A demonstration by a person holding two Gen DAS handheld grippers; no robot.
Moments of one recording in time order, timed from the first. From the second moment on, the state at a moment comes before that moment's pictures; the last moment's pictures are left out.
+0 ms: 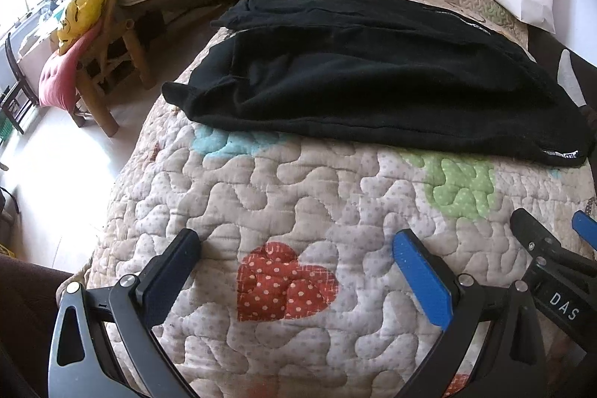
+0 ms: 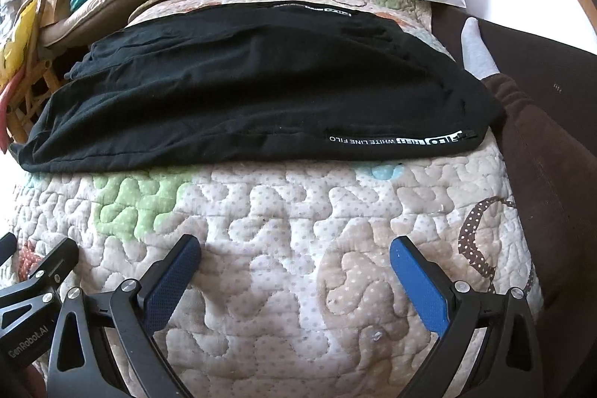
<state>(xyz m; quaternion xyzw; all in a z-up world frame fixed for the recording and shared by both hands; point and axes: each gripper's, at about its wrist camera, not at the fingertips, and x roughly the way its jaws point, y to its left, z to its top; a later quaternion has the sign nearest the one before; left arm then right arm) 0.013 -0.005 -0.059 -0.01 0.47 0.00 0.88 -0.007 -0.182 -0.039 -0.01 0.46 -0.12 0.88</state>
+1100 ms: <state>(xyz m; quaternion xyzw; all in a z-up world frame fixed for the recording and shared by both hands) 0.028 -0.008 -0.056 -0.01 0.49 0.01 0.87 -0.008 -0.192 -0.047 0.01 0.49 -0.09 0.87</state>
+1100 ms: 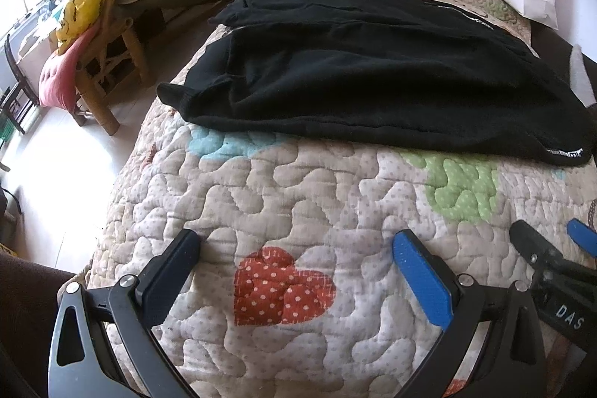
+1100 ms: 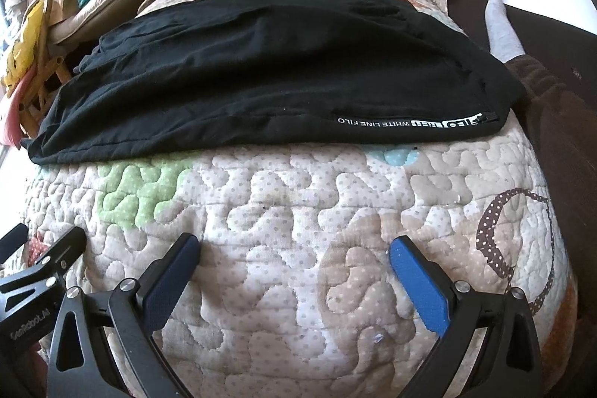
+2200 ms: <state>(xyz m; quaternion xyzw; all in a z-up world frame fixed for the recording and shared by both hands) -0.016 -0.001 0.141 0.00 0.32 -0.05 0.95 -0.057 -0.210 0.088 0.04 0.34 -0.01 0.94</state>
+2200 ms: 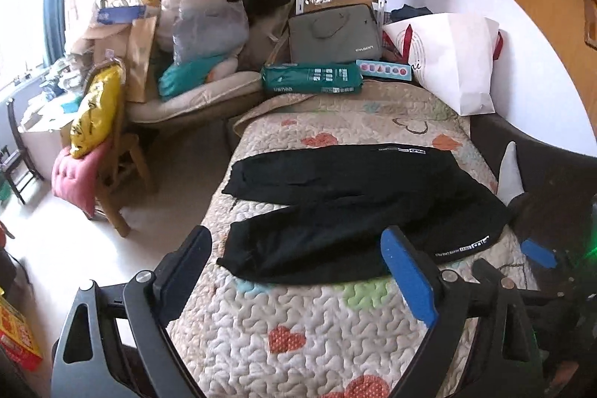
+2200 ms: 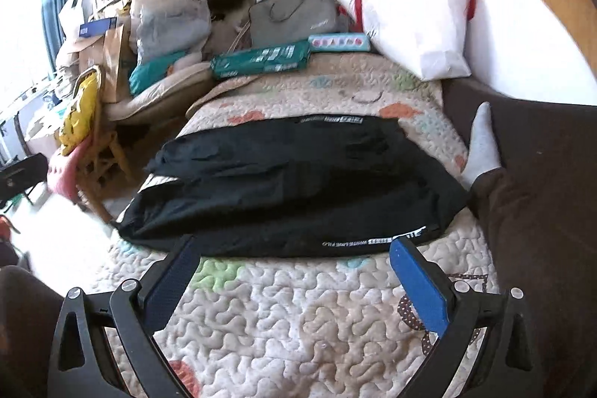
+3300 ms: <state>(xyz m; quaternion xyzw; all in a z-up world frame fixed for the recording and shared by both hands) 0.250 0.088 0.003 -0.13 0.43 -0.07 0.89 0.260 -0.340 0.054 -0.03 0.47 0.00 0.88</state>
